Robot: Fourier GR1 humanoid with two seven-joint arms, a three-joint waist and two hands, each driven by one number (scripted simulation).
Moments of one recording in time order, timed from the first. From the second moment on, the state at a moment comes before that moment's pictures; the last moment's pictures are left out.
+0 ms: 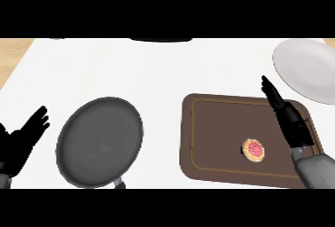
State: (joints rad) left arm 0.02 0.62 -0.13 -1.38 0.40 0.11 0.15; right arm -0.21 -0.48 0.27 -1.34 -0.11 -0.16 -0.14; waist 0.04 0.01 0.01
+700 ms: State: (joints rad) left arm 0.03 0.40 -0.20 -1.43 0.36 0.23 0.13; right arm -0.14 -0.61 -0.11 -1.51 -0.18 -0.36 -0.13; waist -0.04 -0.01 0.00
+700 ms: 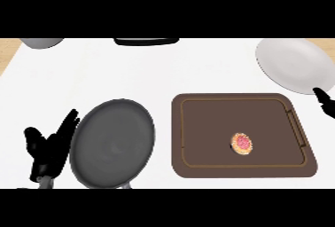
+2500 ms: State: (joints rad) left arm -0.01 0.27 -0.21 -1.44 0.27 0.18 0.15; right arm 0.02 -0.75 0.30 -2.09 0.25 -0.04 0.77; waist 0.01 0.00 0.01
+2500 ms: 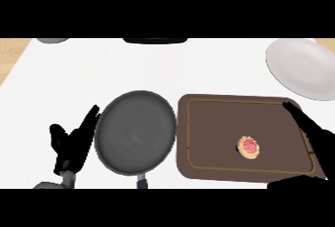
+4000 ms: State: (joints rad) left arm -0.01 0.19 -0.14 -1.45 0.18 0.12 0.19; right arm -0.09 -0.41 0.38 -1.78 0.59 0.16 0.77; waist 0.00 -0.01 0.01
